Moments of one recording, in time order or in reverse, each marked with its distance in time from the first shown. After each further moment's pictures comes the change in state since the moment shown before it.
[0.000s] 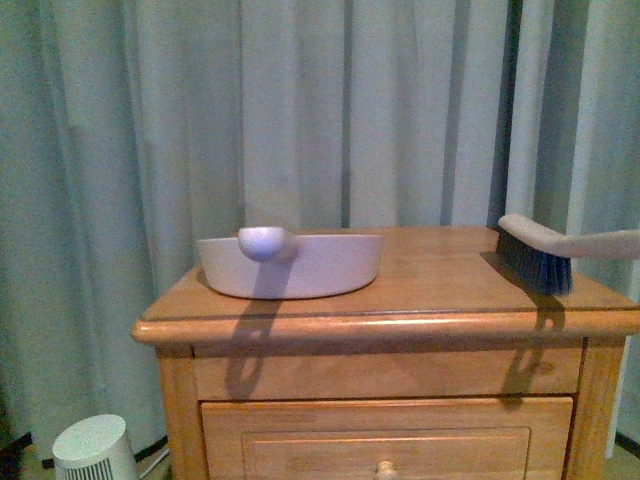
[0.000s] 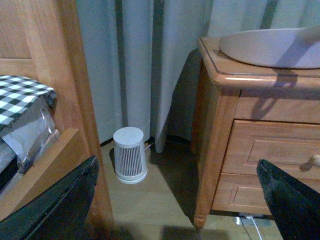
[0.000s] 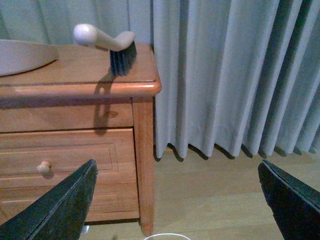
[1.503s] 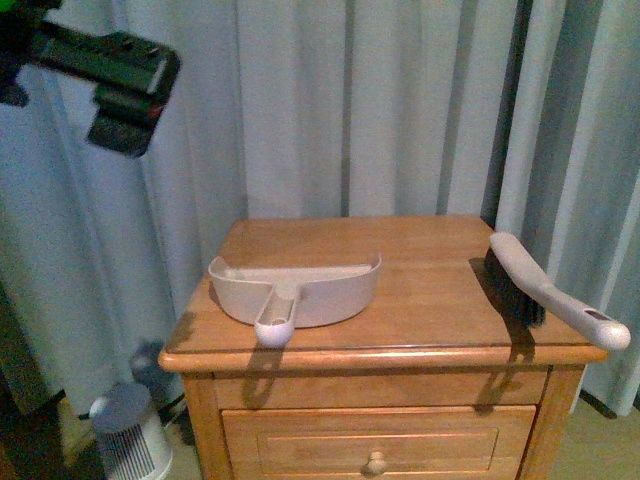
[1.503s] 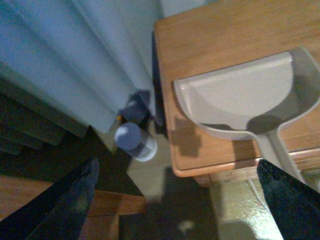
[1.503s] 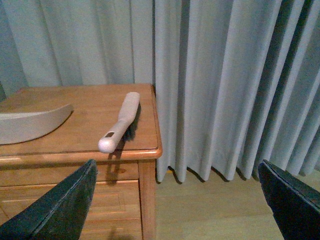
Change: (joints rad) left arm -0.385 1.630 1.420 -0.408 -0.319 0.092; right arm 0.000 0.000 0.000 0.000 -0.002 0.000
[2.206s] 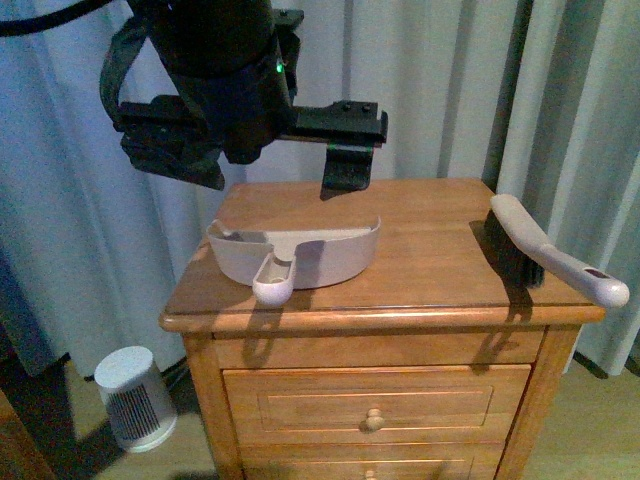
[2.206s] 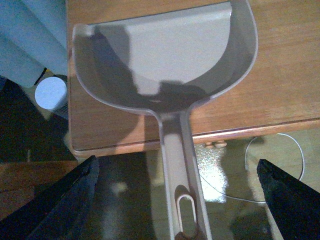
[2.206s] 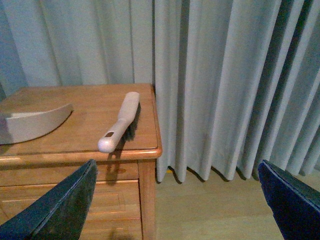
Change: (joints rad) left arm -0.114 0.315 0.200 -0.127 0.077 -0.299; right arm 0.000 0.000 0.000 0.000 0.000 0.000
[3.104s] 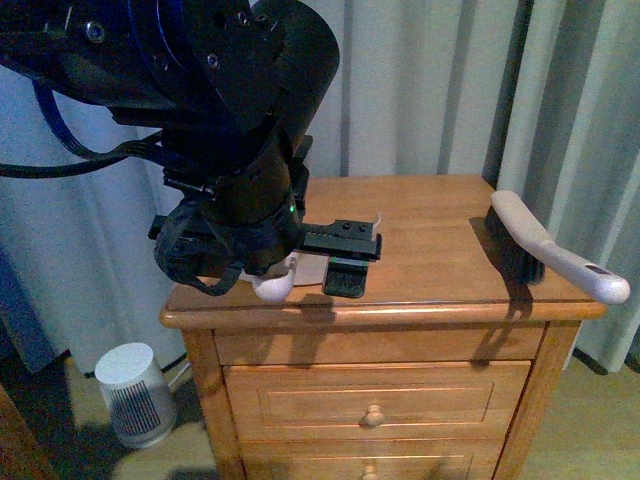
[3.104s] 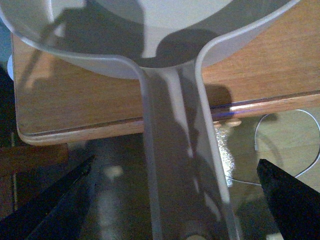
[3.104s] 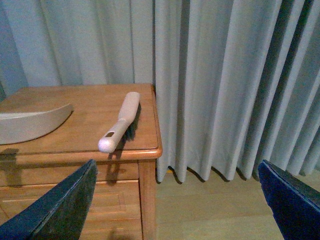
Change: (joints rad) left arm 0.011 0.127 -0.112 0.143 0.032 0.009; right arm 0.000 0.000 0.000 0.000 0.000 0.000
